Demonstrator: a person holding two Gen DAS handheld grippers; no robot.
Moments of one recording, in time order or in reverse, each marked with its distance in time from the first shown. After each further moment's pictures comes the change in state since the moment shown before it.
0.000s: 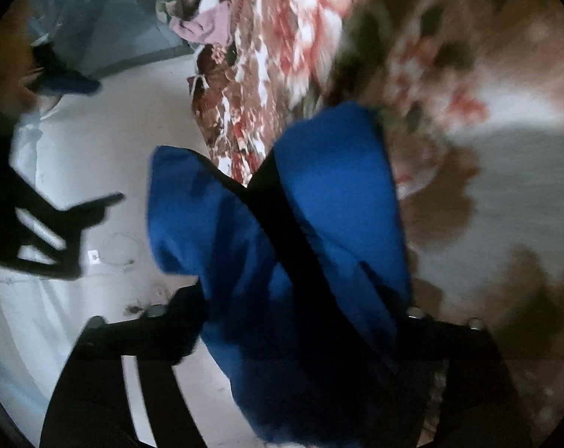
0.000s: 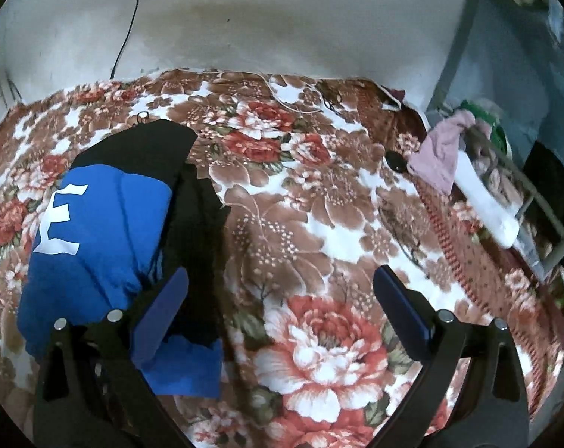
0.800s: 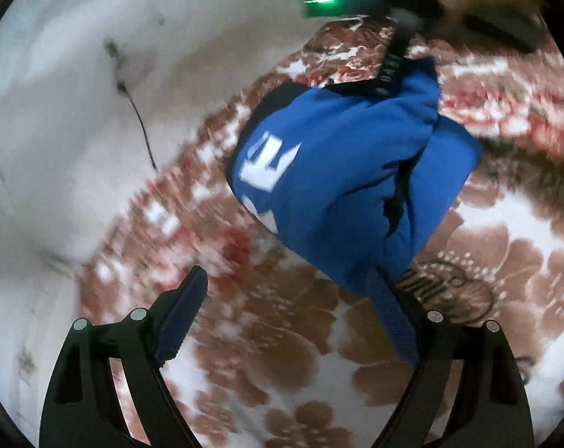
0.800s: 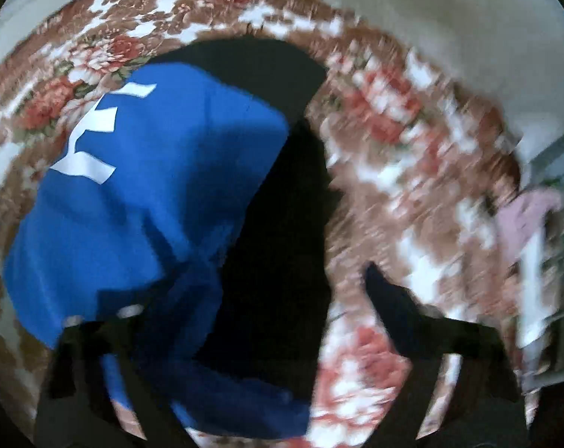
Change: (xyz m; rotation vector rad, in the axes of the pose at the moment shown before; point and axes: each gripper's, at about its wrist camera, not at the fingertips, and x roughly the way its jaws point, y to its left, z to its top) left arm -0.014 0.082 -0.211 -1.115 0.135 -0.444; right arm 0.087 0.080 0.015 -0.343 0.295 0.300
